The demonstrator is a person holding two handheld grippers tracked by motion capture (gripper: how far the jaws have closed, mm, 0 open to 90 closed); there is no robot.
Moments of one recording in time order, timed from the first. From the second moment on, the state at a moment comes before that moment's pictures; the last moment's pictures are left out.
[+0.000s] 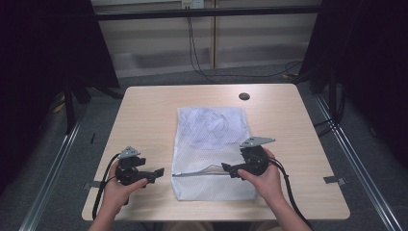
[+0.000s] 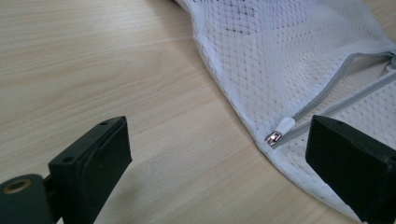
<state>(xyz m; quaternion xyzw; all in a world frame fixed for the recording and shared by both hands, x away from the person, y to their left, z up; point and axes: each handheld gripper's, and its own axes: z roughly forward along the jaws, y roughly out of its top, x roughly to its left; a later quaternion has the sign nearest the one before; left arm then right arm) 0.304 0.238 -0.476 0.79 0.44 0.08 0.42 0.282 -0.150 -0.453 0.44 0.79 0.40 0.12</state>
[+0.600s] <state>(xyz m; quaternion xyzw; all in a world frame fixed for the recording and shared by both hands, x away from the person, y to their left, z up) 0.309 0.238 -0.475 0.79 0.44 0.07 0.42 0.284 -0.113 -0.453 0.43 0.80 0.40 0.11</state>
